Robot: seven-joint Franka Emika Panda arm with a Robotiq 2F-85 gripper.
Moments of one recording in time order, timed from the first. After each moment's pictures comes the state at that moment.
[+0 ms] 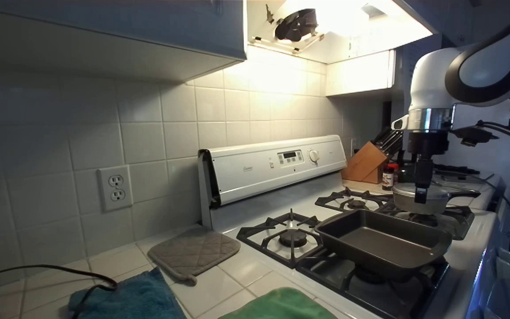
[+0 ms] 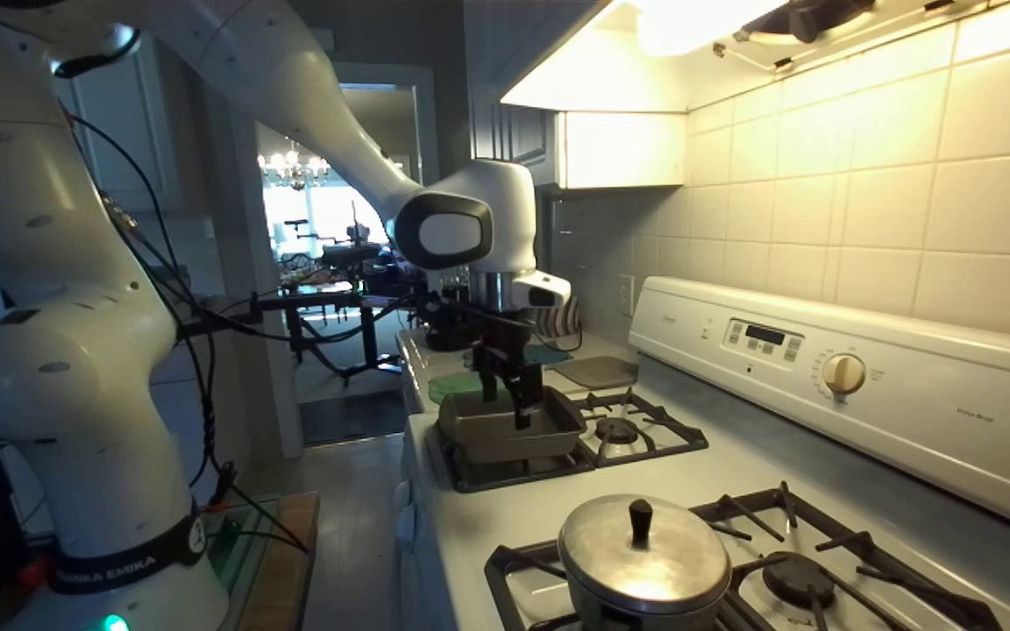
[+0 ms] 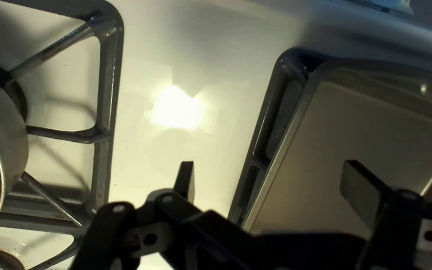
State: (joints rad) arm 0.11 -0.17 0.03 -2.56 0.09 2.42 -0.19
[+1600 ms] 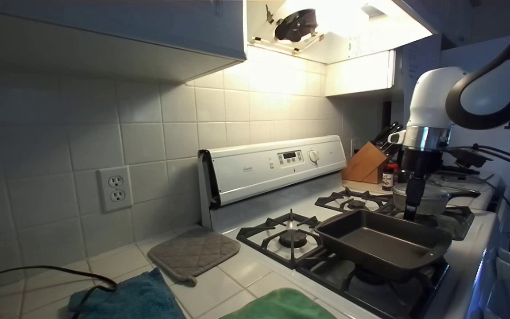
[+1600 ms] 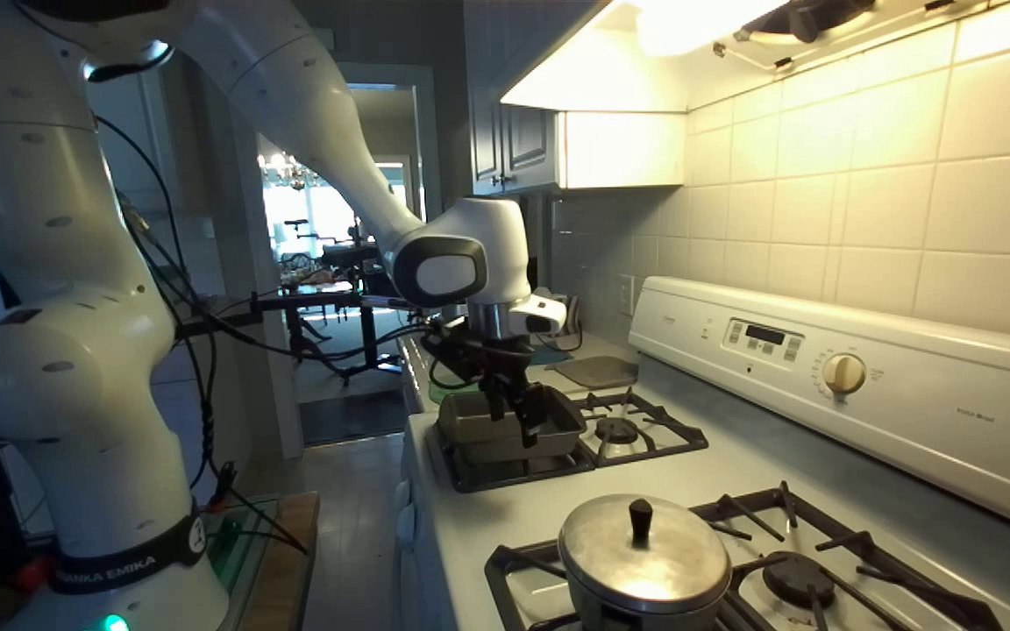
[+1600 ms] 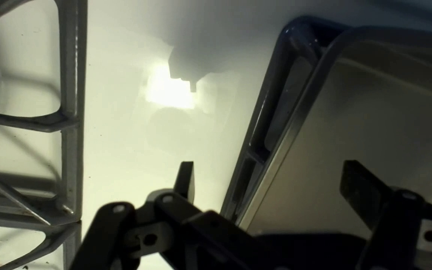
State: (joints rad) arm 0.13 -0.07 0.06 -2.61 0.12 2.65 -0.19
